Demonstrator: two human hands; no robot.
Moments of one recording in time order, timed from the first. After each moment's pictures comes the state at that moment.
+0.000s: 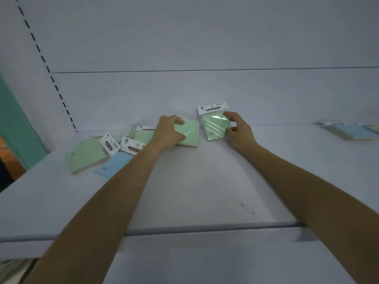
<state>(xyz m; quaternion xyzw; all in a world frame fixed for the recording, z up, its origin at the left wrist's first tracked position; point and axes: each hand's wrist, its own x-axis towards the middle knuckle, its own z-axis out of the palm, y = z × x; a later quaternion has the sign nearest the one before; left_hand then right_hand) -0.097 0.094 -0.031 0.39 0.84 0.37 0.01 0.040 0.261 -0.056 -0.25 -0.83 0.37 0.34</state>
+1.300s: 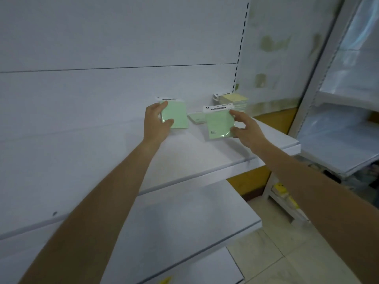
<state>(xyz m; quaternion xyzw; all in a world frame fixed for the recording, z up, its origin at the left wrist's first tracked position) 0.276 0.395 -0.021 0.44 0.67 0.59 0.08 0.491 0.510 -0.032 -0.40 -0.75 0.37 0.38</state>
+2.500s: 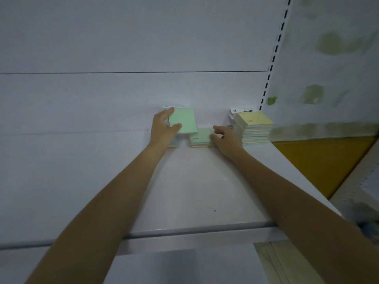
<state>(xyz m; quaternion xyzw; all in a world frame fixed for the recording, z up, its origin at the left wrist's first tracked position) 0.277 0.533 -0.030 0.31 0.74 0.60 0.02 0.401 0.658 -0.054 -0.33 -0.83 0.37 0.27</state>
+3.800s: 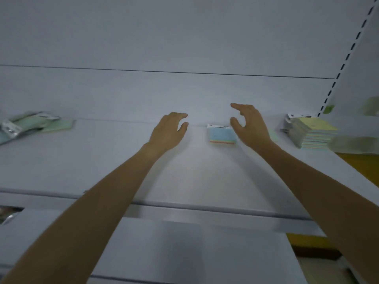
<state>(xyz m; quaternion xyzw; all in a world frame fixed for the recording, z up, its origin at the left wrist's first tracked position) 0.220 0.363 -0.021 0.43 0.84 0.30 -0.12 0.353 0.547 -0.009 -0.17 -0.90 0.20 0.36</state>
